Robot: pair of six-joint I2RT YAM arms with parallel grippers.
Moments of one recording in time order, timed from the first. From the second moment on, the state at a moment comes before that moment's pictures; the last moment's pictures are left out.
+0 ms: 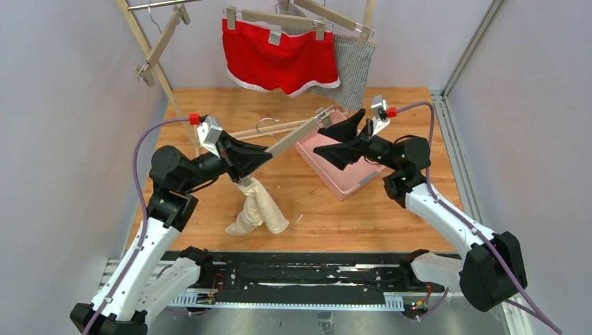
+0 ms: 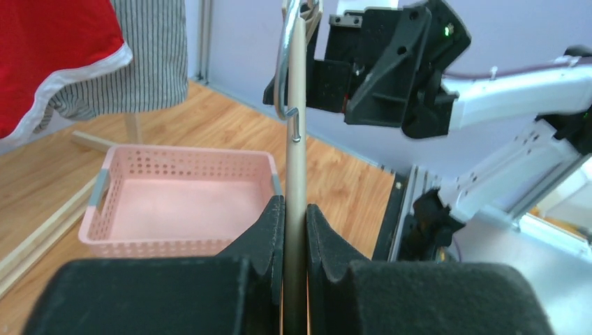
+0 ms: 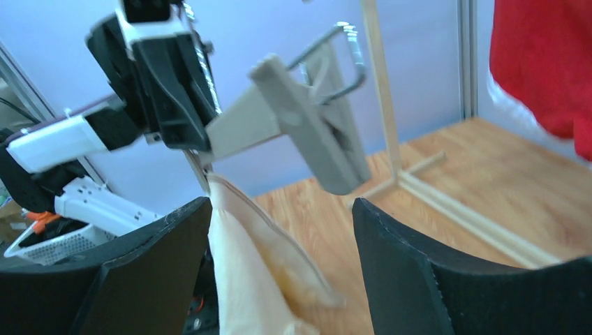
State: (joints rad) left arm -0.35 0.76 0.86 0.09 0.75 -0.35; right arm 0.44 1.15 0.77 0.79 -0.82 0.63
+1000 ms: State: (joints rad) left arm -0.35 0.82 0.70 0.80 0.58 -0.83; right arm 0.60 1.52 1.07 1.38 -0.69 0.89
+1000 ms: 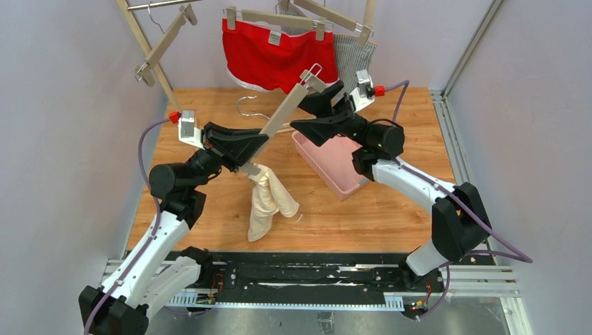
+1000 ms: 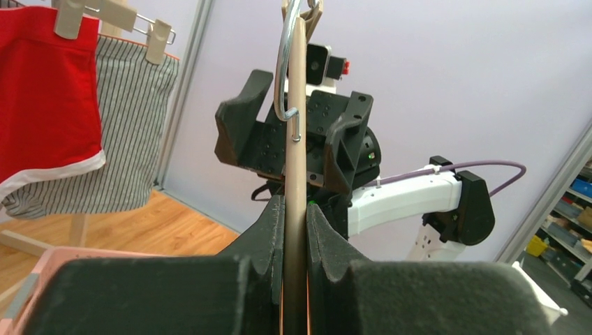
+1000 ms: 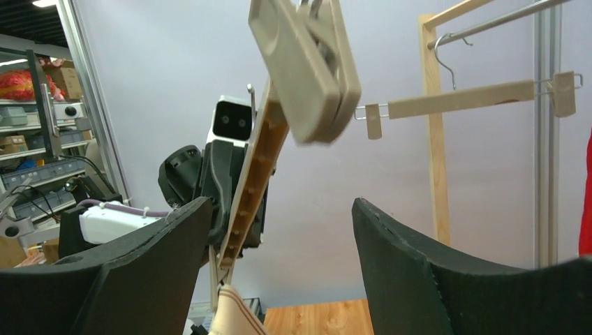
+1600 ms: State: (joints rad) left arm -0.35 0.85 0.69 0.80 0.60 -0.85; right arm 0.64 1.63 1.25 1.34 -0.69 0.87
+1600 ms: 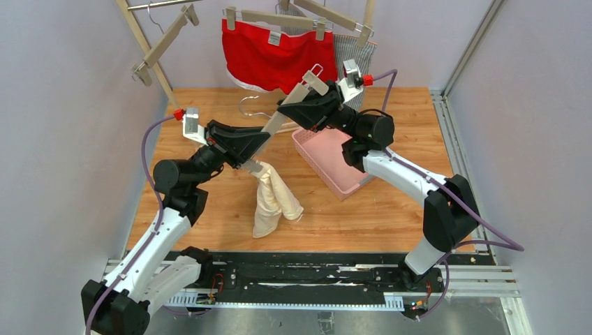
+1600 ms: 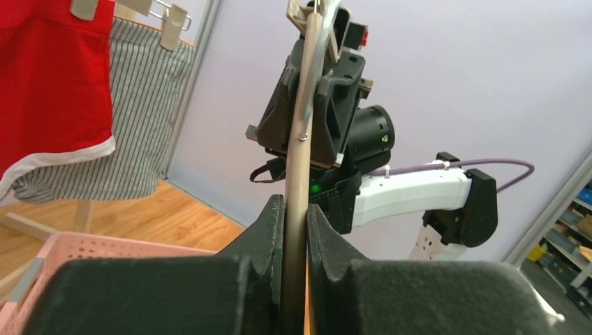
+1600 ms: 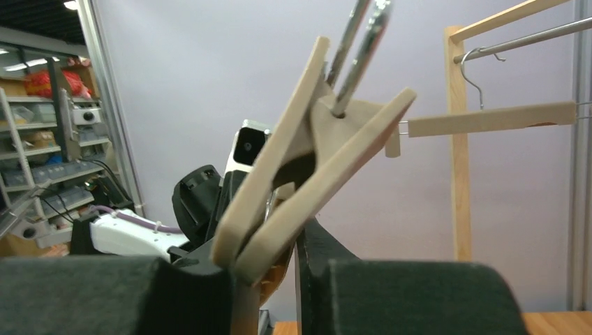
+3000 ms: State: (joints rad) left arm -0.35 0.55 0.72 0.13 0.39 -0.34; right arm 0.66 1.48 1.25 1.17 -0.72 0.80
